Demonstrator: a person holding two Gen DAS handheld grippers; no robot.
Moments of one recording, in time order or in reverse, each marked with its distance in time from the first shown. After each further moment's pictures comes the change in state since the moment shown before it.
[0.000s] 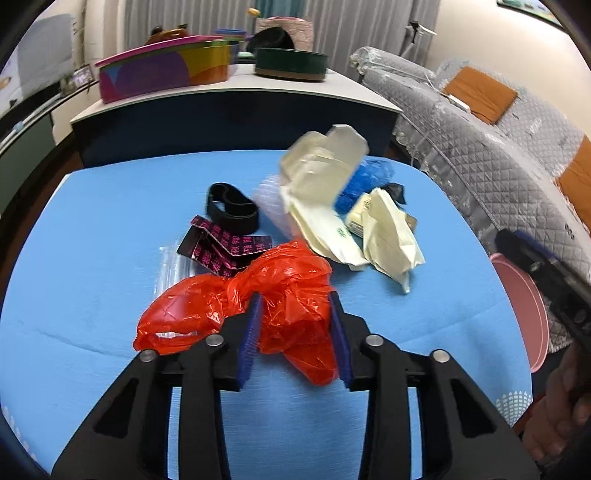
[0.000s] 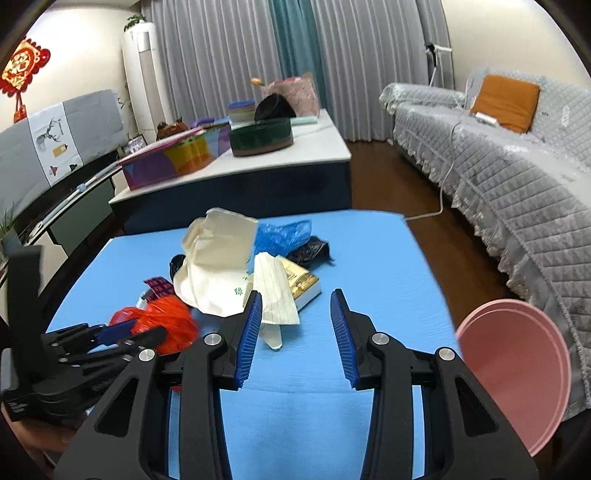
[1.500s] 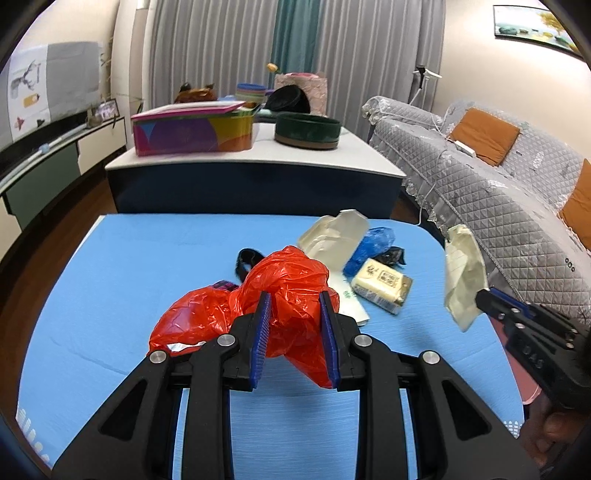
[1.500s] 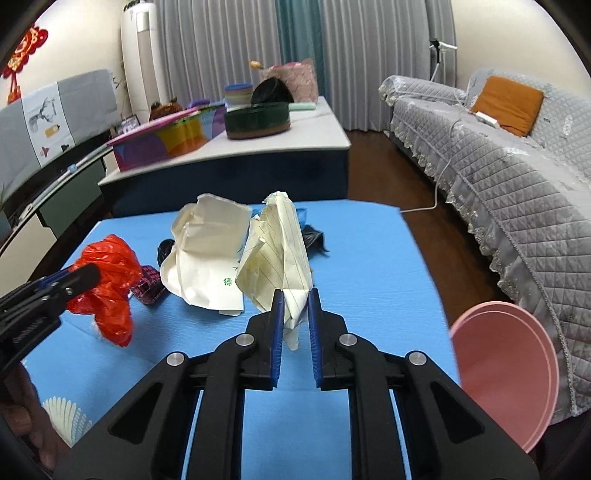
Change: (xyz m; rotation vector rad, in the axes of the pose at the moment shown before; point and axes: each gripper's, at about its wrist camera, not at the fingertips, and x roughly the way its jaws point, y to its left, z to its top) left arm -0.050 -0.005 0.013 -0.002 -0.208 0.058; right arm -0.014 -0.003 0.005 -0.044 0.023 -0.063
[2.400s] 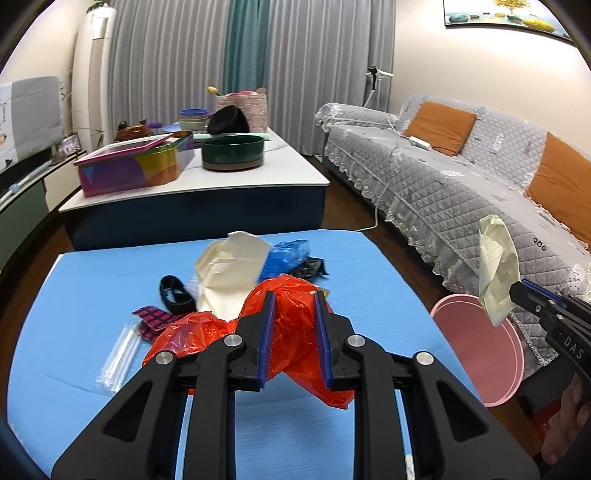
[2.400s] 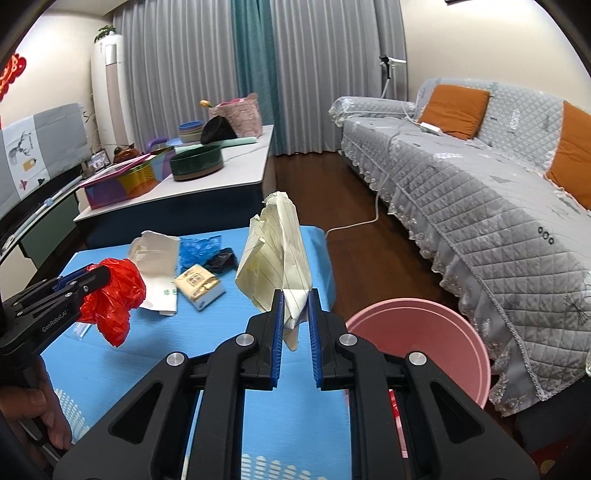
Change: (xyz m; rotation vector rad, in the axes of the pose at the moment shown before) left arm -0.011 -0.092 0.004 0.115 -0.054 -0.104; right arm -0.077 -0.094 -0.011 0.085 -0.087 -0.123
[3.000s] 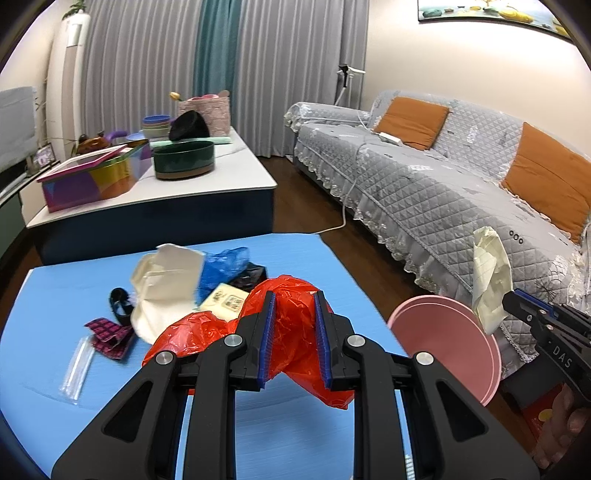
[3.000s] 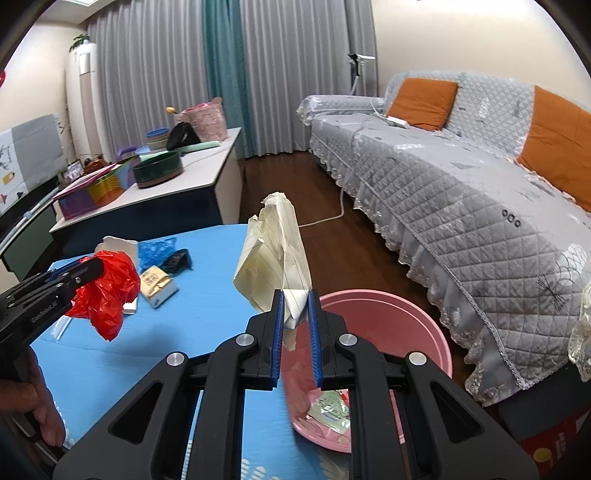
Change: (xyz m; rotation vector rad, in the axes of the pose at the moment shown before) left arm 0.012 -0.057 0.004 0.047 -0.001 -0.090; right arm -0.009 -0.058 -0.008 0.060 0.003 -0.086
